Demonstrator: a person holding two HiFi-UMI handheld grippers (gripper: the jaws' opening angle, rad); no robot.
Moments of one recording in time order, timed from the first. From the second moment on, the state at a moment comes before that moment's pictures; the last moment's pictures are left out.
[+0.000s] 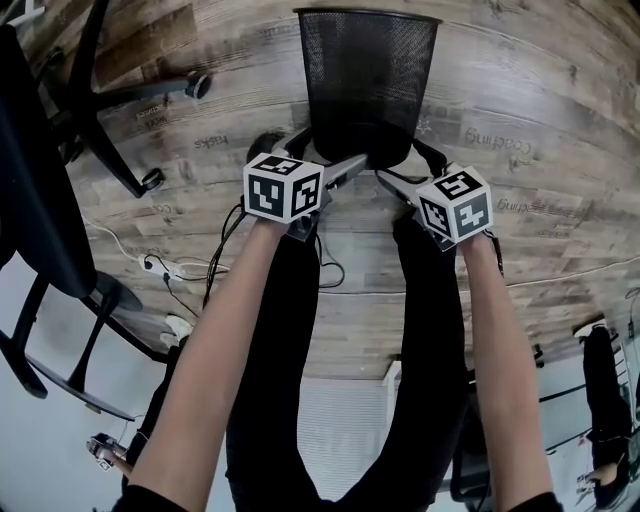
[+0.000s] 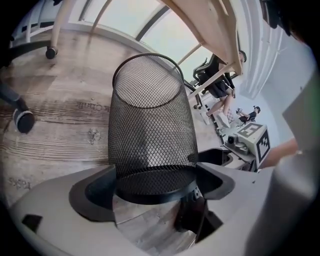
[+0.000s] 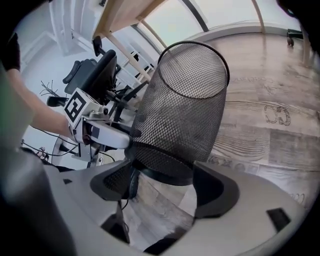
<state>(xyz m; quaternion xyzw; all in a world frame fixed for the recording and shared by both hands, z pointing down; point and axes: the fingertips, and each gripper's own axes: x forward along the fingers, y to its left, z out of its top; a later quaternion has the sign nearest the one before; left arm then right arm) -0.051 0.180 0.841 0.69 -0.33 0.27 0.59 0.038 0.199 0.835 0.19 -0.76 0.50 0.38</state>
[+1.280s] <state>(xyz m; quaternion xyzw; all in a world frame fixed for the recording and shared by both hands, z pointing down) -0.029 0.182 0.842 0.64 -0.33 0.35 0.59 0.032 0.002 0.779 0.06 -0.84 0.05 0.54</state>
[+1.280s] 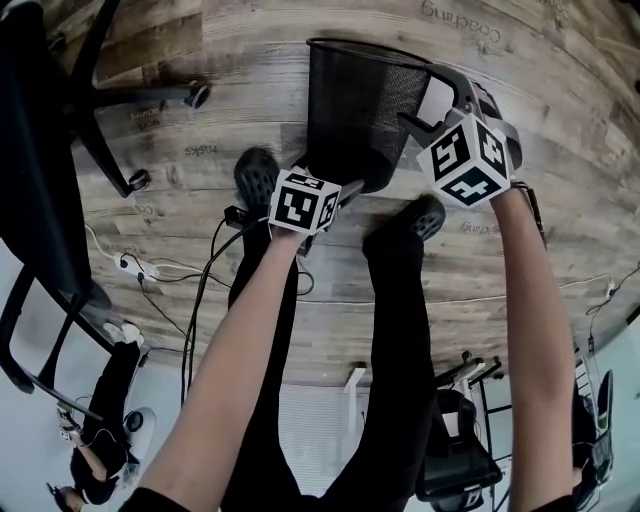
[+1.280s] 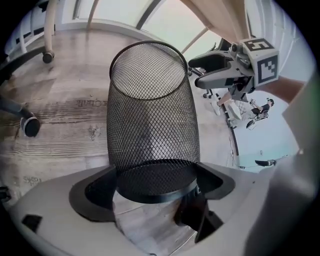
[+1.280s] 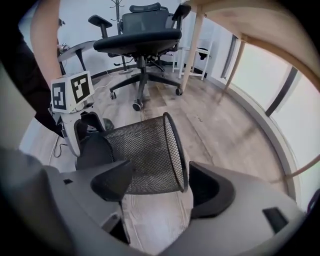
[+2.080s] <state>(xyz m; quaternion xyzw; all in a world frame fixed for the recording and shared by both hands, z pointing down) -0.024 0.185 0.843 0.64 -0.35 0.35 0.59 0.023 -0.002 0.787 -0.04 -0.82 -0.01 0.58</state>
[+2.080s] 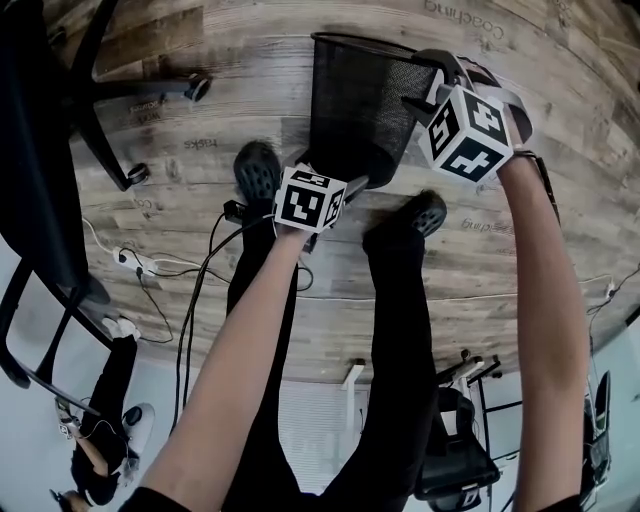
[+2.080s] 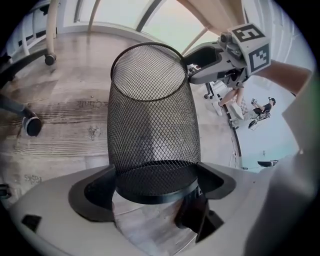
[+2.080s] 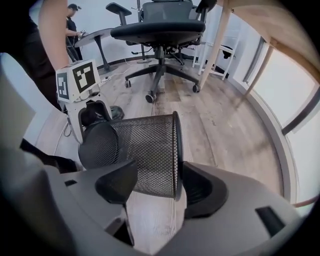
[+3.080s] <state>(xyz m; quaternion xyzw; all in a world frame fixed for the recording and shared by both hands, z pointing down) -0.026 0.247 0.848 0.67 -0.30 0.41 0.54 0.025 0.070 0.704 -0.10 -0.85 -0.02 0.51</state>
